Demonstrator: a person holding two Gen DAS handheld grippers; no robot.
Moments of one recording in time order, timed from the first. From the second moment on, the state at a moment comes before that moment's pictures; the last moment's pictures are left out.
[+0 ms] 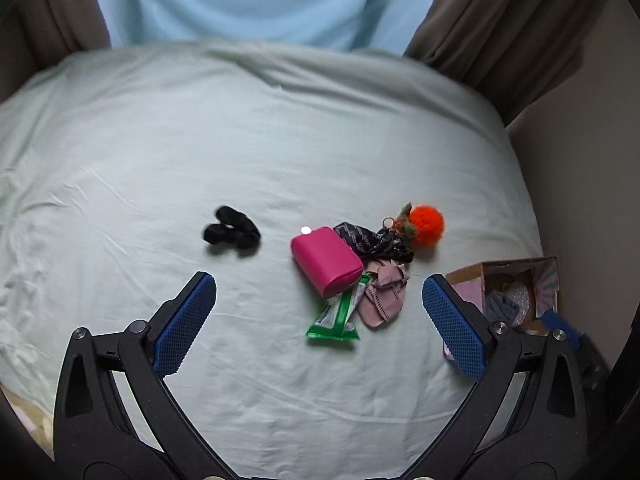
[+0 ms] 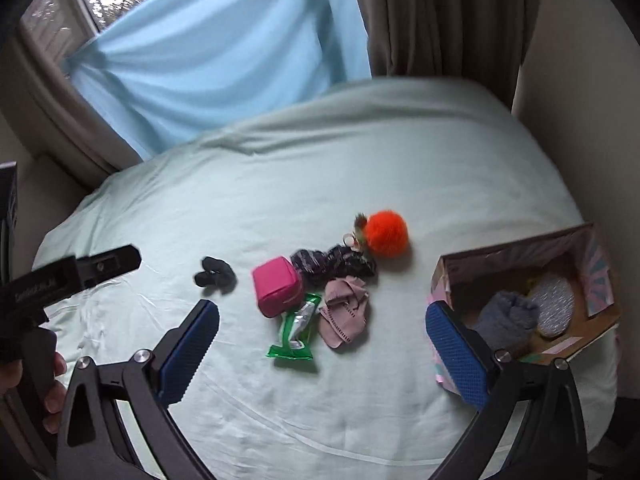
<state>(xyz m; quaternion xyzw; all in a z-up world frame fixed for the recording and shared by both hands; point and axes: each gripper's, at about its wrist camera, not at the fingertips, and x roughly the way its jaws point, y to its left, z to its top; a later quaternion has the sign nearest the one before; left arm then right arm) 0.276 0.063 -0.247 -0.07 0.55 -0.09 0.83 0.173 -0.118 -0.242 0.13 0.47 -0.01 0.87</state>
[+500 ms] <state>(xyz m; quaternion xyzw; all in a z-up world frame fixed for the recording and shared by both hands) 0.370 -0.006 -0.425 -0.03 0.70 -0.09 0.71 0.235 -0.135 -0.370 0.20 0.55 -0.09 0.80</state>
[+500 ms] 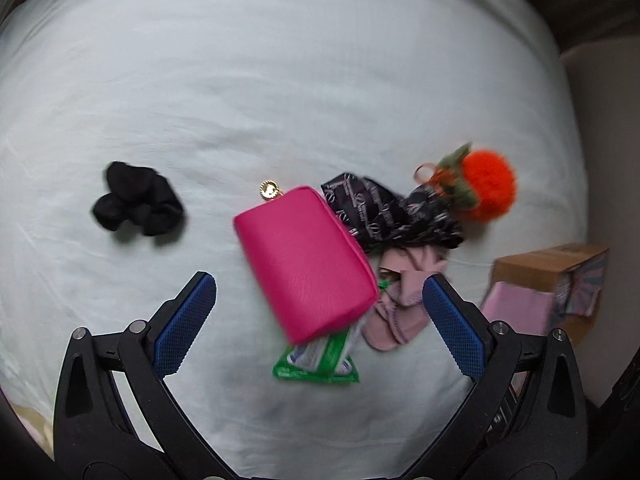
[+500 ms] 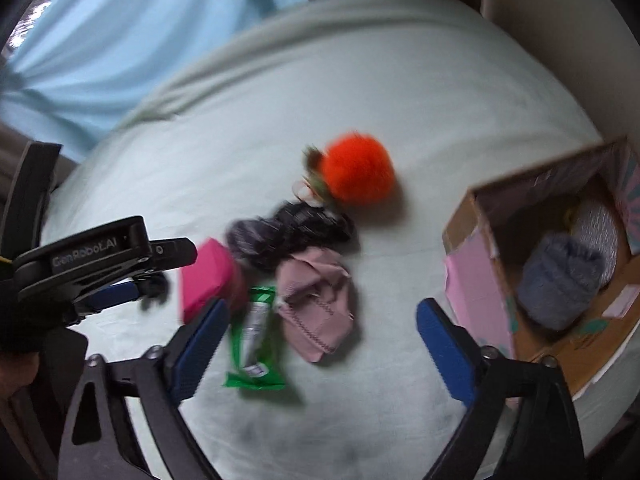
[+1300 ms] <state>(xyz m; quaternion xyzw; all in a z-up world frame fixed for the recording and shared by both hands) 0.400 -0.011 -0.515 -0.04 0.76 -0.06 0.64 0.283 -0.127 -0.474 0.25 0.60 -0.08 0.75</state>
